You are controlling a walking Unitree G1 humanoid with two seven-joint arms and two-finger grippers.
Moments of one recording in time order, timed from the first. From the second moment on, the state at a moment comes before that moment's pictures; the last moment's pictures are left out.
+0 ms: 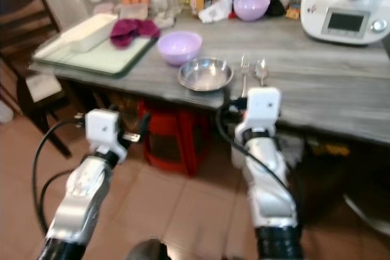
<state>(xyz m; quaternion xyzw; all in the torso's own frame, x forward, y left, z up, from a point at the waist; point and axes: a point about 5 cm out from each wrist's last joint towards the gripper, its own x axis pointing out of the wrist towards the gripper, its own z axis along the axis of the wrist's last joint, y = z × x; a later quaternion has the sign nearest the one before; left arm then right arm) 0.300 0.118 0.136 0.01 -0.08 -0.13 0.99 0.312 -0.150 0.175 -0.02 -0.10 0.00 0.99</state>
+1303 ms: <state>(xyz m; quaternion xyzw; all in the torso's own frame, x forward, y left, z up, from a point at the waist) 0.293 0.112 0.117 -0.02 -0.06 -0.16 0.98 0.313 -0.153 0.159 -0.06 -0.07 -0.03 1.00</state>
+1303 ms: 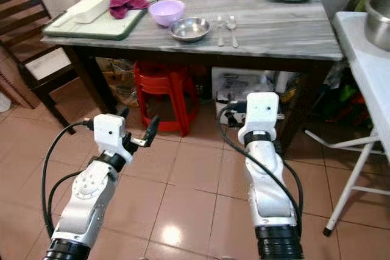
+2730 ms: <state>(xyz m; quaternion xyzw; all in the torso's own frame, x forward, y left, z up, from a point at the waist) 0.290 0.128 0.113 -0.02 -0.06 -0.15 0.99 0.284 -0.163 0.153 -0.06 -0.09 -0.02 0.99</state>
